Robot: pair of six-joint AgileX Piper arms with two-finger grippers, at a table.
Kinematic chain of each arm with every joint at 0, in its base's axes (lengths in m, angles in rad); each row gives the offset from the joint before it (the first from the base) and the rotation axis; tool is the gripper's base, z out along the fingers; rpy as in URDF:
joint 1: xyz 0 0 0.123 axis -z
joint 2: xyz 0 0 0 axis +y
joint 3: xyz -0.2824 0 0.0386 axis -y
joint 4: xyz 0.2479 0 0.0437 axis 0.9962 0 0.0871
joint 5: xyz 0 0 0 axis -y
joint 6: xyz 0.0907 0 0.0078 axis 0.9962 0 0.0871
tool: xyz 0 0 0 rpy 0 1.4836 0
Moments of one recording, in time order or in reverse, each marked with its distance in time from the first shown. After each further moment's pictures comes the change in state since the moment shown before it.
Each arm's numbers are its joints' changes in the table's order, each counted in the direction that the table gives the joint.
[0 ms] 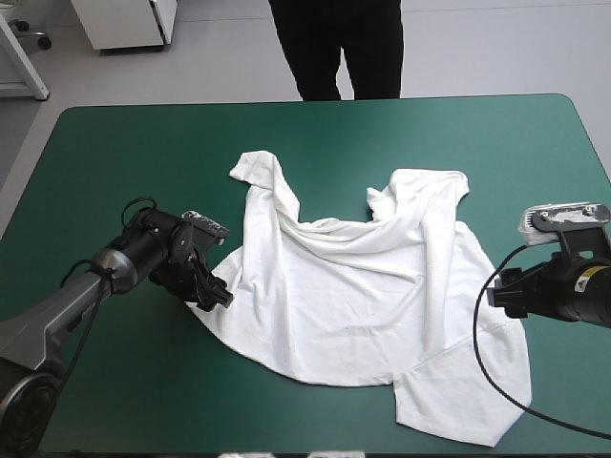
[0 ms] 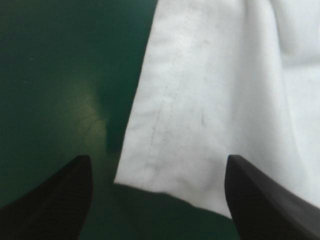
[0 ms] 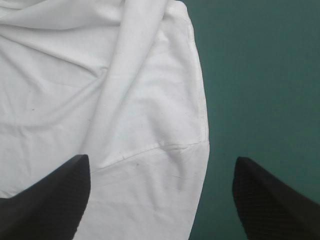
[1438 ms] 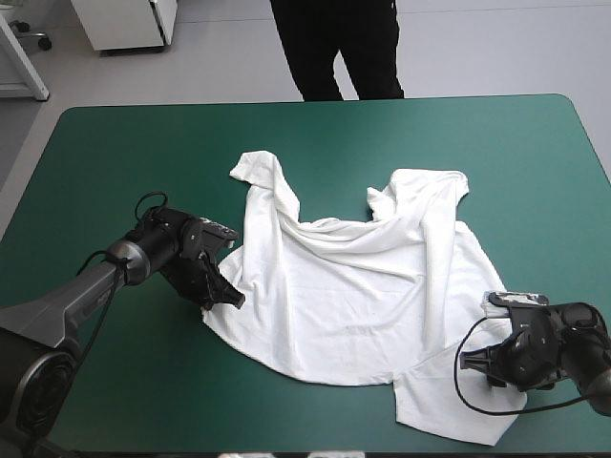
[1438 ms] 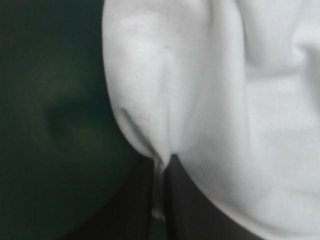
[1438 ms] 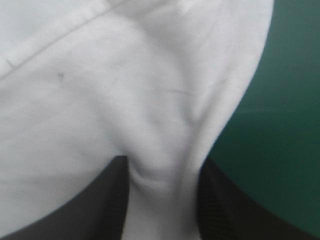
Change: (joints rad) left arm 0.000 0.084 0.019 -0.094 -0.022 0.007; right arm 0.000 0.216 -0.586 -0.029 0.287 0.181
